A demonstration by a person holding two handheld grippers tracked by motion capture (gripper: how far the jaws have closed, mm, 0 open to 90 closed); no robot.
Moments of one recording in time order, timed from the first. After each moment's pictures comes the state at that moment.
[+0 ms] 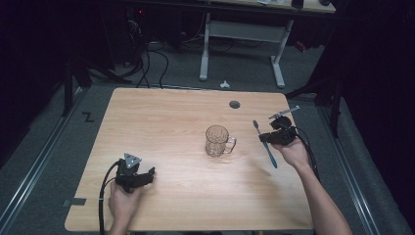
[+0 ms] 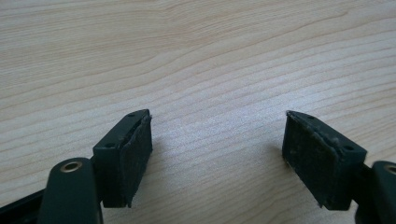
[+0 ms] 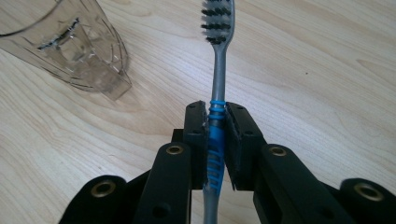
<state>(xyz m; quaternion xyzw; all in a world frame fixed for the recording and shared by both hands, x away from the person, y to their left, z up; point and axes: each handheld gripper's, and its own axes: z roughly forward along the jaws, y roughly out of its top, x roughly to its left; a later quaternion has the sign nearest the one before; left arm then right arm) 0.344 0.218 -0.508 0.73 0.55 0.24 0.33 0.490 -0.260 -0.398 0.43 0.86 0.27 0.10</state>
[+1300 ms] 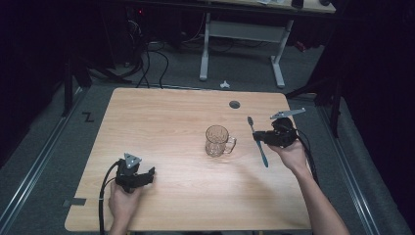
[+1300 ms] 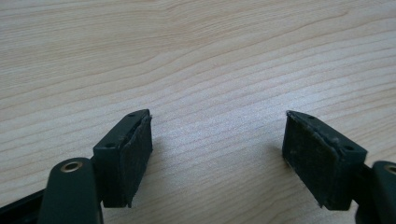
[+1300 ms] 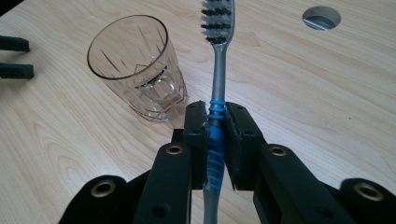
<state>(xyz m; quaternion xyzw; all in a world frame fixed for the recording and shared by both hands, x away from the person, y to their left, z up) 0.344 0.218 -0.508 0.73 0.55 0.24 0.33 0.466 -0.250 -0.378 0.39 0.84 0.37 0.08</state>
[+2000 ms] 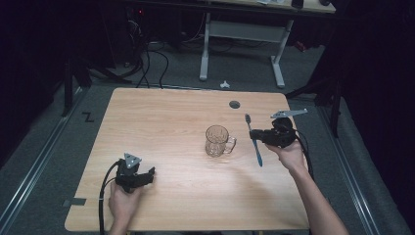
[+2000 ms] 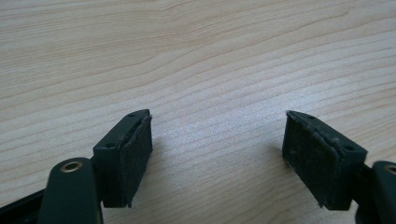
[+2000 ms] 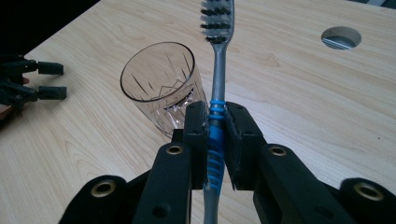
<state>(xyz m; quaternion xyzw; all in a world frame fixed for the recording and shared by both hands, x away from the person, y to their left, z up) 0.344 0.218 -0.508 0.73 0.55 0.24 0.33 0.461 -0.245 -0.373 0.38 0.82 0.42 0.06</state>
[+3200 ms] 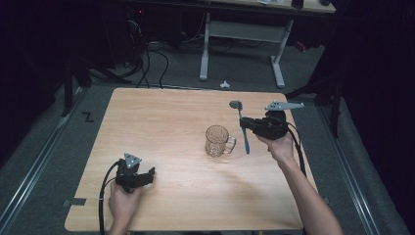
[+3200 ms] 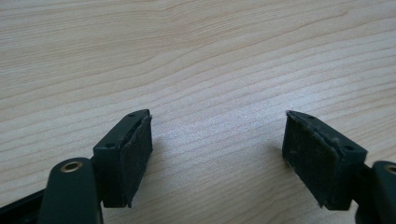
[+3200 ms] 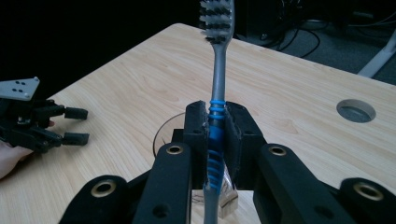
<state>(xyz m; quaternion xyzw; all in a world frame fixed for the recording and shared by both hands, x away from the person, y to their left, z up) 0.344 0.218 -0.508 0.73 0.55 0.24 0.33 0.463 -0.215 -0.349 0.34 0.79 0.50 0.10</state>
